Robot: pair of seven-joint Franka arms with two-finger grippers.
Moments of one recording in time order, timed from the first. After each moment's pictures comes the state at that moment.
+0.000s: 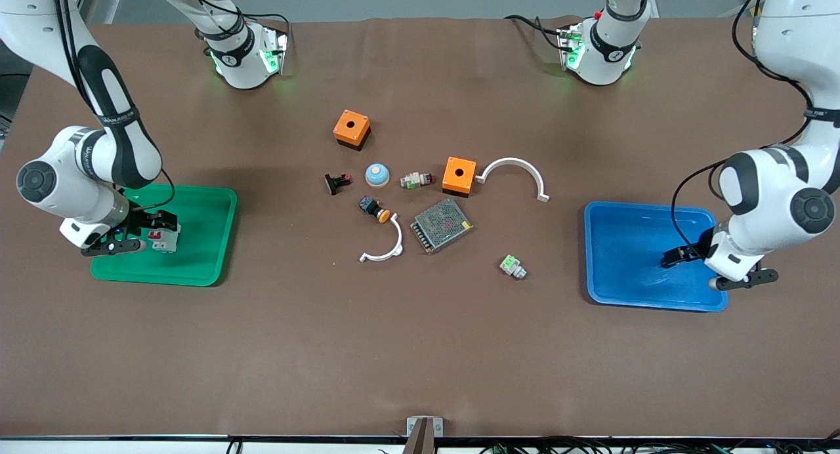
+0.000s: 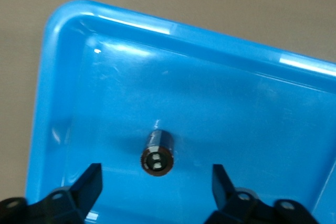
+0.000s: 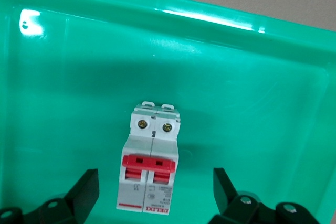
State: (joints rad) left arm 0.17 0.49 -0.05 -1.90 0.05 2.36 -0.07; right arm -0.15 0.37 -0.10 -2.17 -0.03 2.48 -0.36
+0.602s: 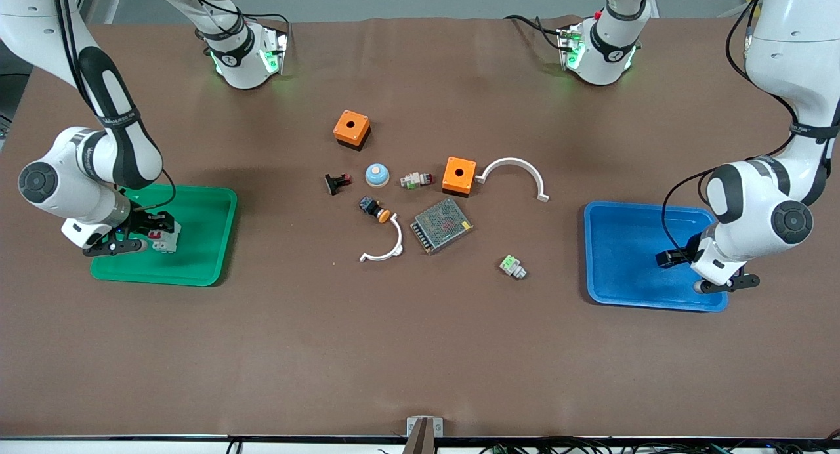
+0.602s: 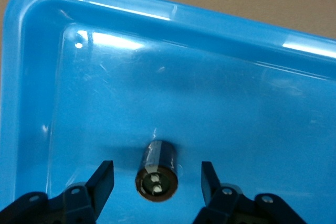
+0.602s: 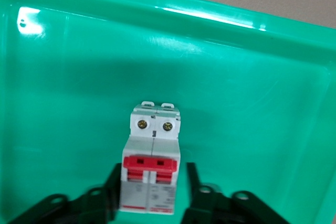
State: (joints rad) left arm 0.19 0.56 -0.05 -1.90 0.05 2.40 -0.04; right arm -0.15 0.37 -0.10 -2.17 -0.03 2.48 -0.36
